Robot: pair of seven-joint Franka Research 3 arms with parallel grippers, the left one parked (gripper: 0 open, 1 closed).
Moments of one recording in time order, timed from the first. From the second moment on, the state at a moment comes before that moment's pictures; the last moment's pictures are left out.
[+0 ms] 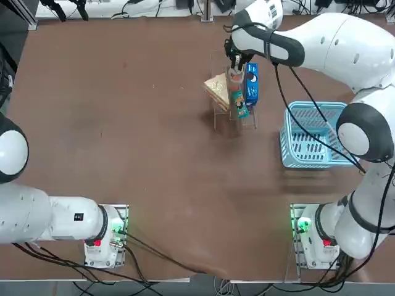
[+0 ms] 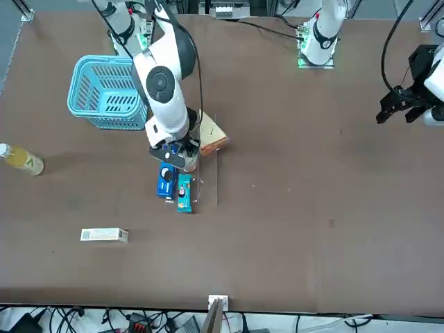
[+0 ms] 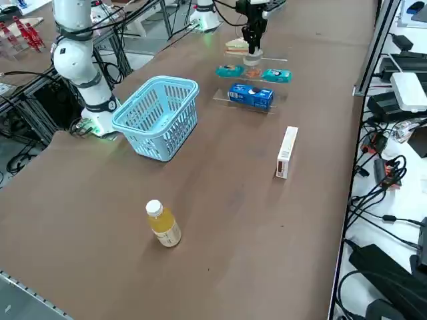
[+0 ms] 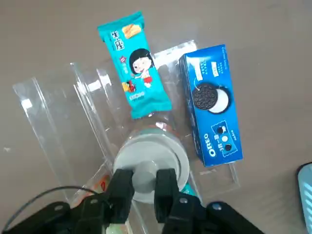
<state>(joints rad) 0.64 0.43 -0.03 -1.56 0.01 1.97 0.91</state>
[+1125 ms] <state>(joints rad) 0.65 0.45 -0.03 -1.57 0.01 1.96 0.94</state>
